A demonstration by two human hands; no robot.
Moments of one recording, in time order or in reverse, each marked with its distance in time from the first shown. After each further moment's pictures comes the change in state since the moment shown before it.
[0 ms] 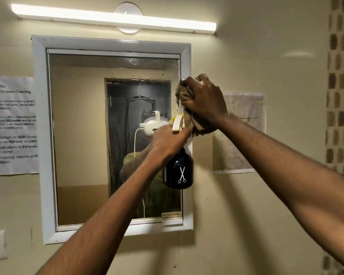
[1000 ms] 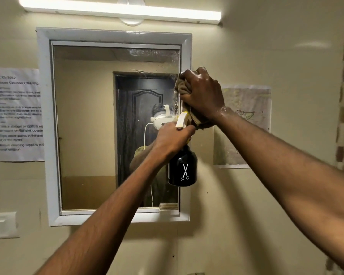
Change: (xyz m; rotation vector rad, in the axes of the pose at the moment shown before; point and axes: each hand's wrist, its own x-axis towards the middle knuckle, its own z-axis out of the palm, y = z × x) left_hand -0.011 -0.002 0.013 -0.003 -0.021 -0.072; right_hand -0.007 -0.011 -0.002 0.005 -0.022 0.020
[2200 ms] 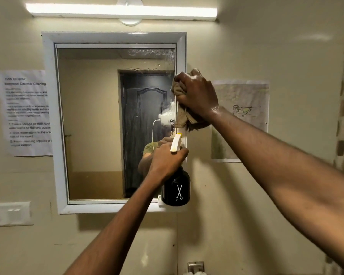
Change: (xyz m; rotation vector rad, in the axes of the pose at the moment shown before) left_hand -0.055 -0.024 0.022 0.099 0.033 -0.047; right_hand -0.013 0.002 -0.002 0.115 -0.044 -0.015
